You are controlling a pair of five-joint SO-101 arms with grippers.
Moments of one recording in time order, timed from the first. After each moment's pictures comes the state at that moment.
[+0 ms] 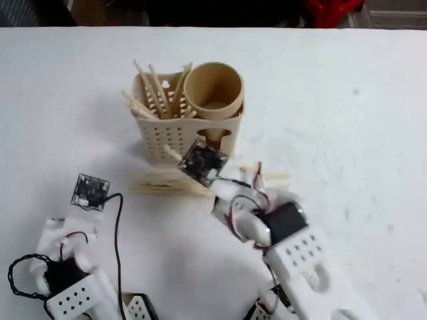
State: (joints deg) left arm -39.0 -99.0 97.5 66.1 -46.4; right arm -32.4 -53.1 46.9 68.6 29.1
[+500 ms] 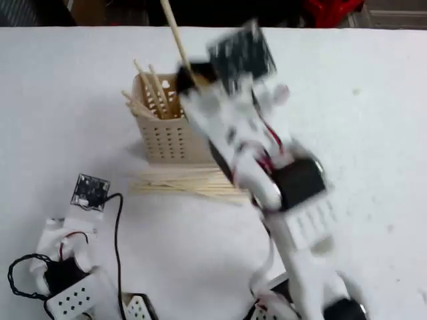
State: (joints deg) left arm -39.0 -99.0 97.5 66.1 -46.4; right arm -32.8 -25.7 -3.9 50.2 5.1
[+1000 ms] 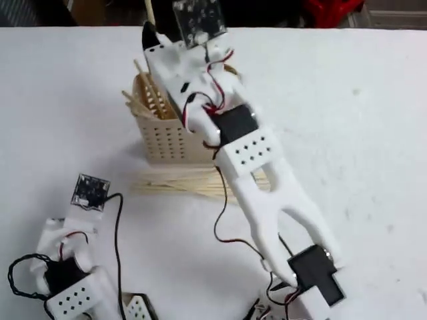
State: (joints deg) left arm -39.0 -99.0 97.5 66.1 -46.4; right arm -33.1 -4.6 -1.5 22.1 1.1
